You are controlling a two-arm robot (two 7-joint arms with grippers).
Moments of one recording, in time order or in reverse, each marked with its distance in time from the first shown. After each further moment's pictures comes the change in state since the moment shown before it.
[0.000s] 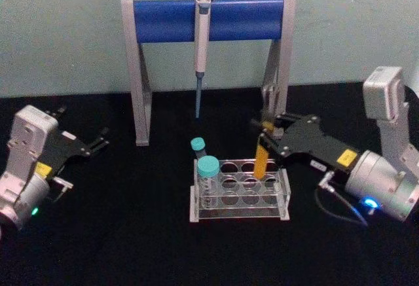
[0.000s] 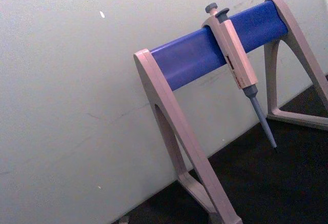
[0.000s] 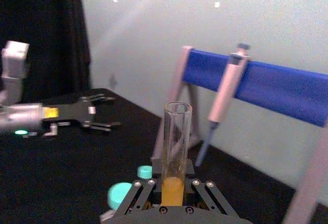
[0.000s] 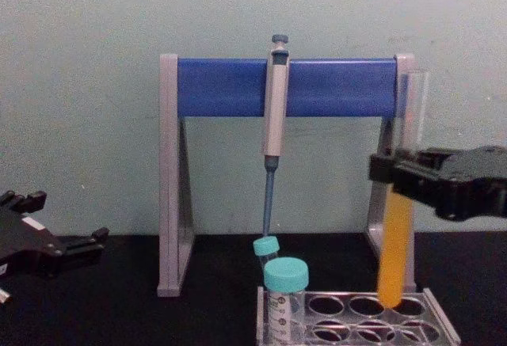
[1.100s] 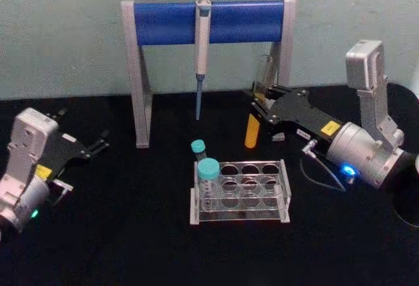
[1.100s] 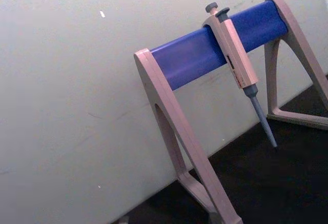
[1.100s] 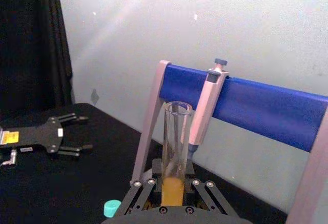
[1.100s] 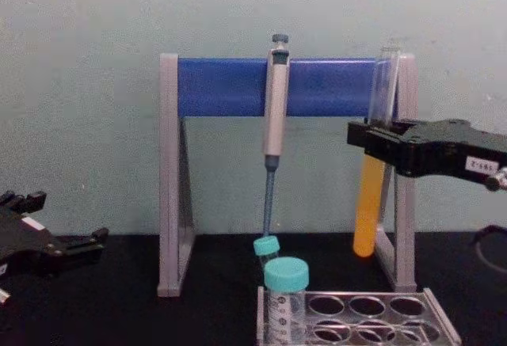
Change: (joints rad) left arm 0.000 0.000 0.000 0.000 0.000 0.000 0.000; right arm 0.162 -0.098 -0.044 0.180 -0.013 -0.037 -0.011
